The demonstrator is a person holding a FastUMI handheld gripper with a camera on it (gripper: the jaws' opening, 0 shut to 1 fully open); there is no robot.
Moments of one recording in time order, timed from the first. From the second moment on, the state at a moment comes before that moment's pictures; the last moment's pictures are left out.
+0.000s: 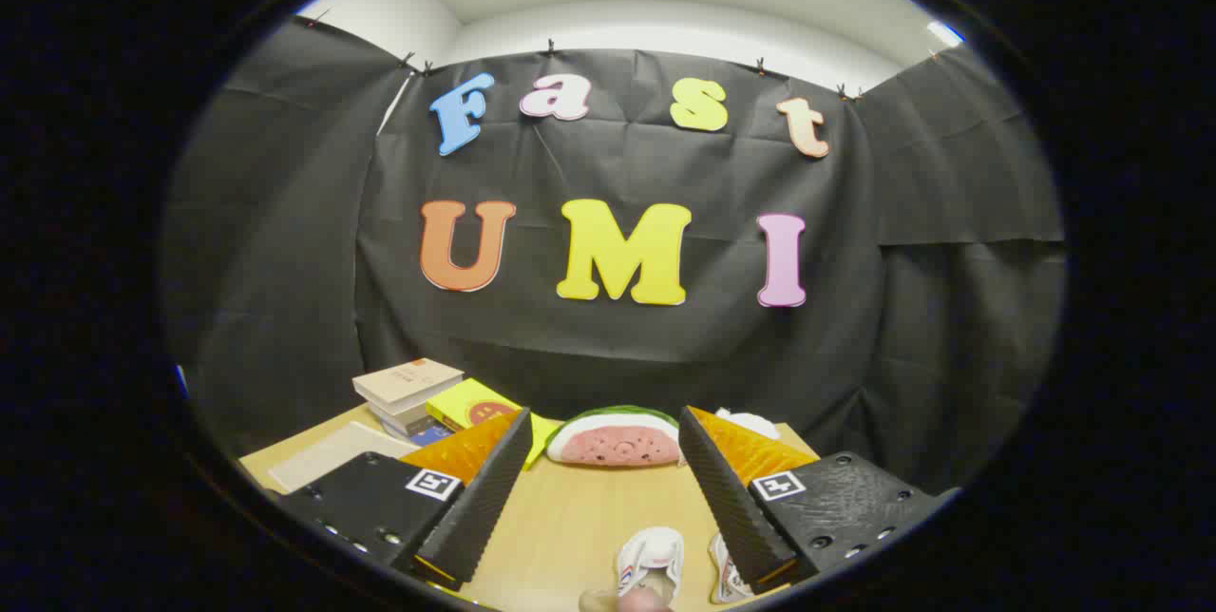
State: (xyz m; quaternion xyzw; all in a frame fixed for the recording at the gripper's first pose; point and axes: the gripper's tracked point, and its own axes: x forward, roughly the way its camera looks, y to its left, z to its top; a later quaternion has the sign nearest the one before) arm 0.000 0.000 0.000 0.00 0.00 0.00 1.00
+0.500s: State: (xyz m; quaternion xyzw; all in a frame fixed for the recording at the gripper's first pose) arm -0.009 0.010 -0.003 0.01 0.00 0.00 1.00
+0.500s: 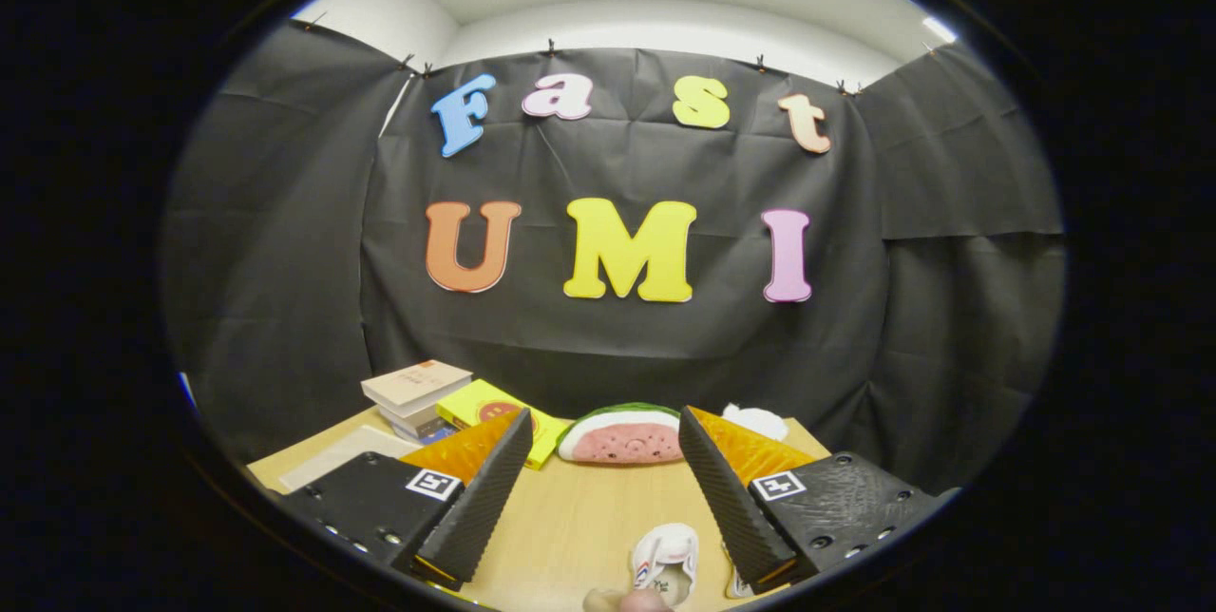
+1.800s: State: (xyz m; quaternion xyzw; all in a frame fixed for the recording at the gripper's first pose) arm -0.004 0.147 -0.150 0.14 0.26 0.23 0.93
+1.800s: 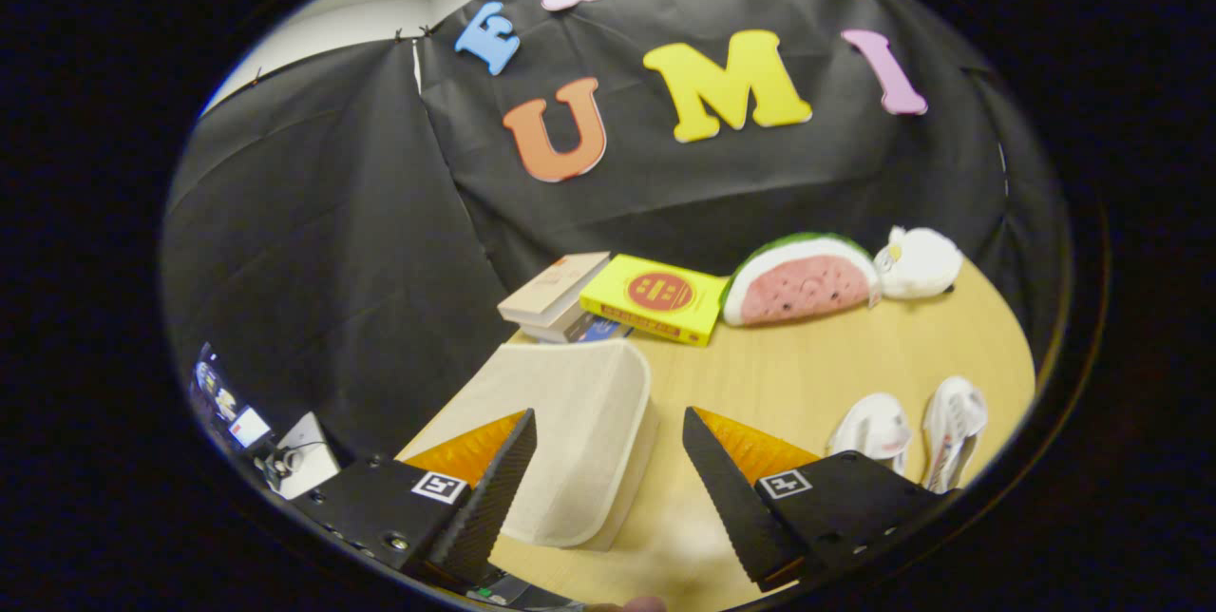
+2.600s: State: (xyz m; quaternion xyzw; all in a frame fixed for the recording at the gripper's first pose) arm 0.002 0.195 -0.222 0.33 0.45 0.29 0.78
